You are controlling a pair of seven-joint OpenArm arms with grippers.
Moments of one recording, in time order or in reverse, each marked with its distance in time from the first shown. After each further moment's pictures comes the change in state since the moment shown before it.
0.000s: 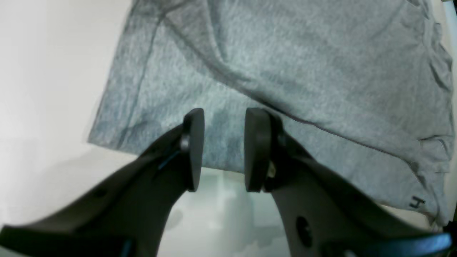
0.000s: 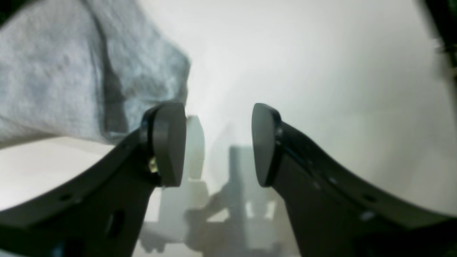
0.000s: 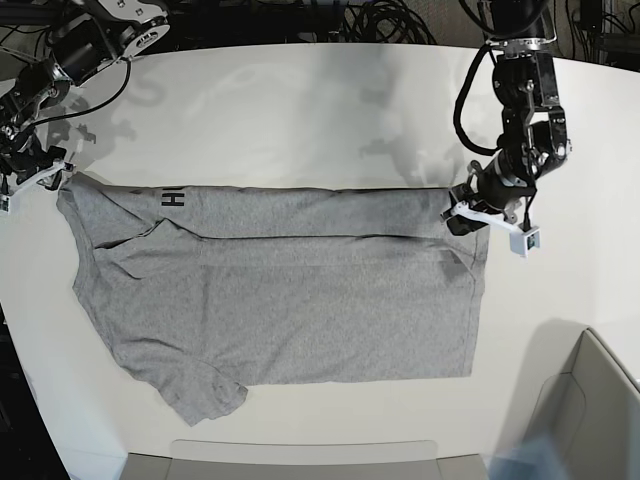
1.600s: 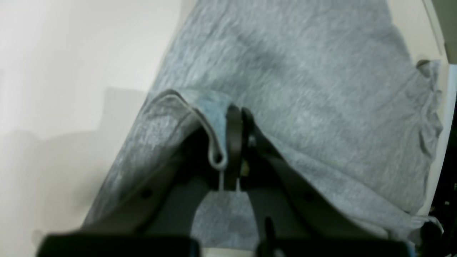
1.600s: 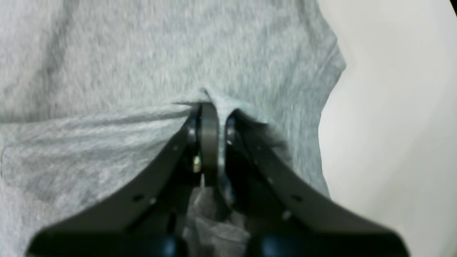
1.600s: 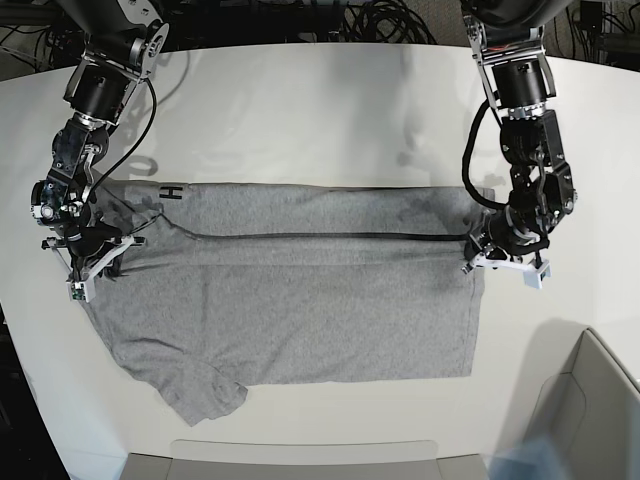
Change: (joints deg) left arm -15.7 0.5 -6.3 -22.7 -0.4 -0.2 -0.4; right arm 5.2 0.4 -33.3 -5.6 4.6 -14.8 14.3
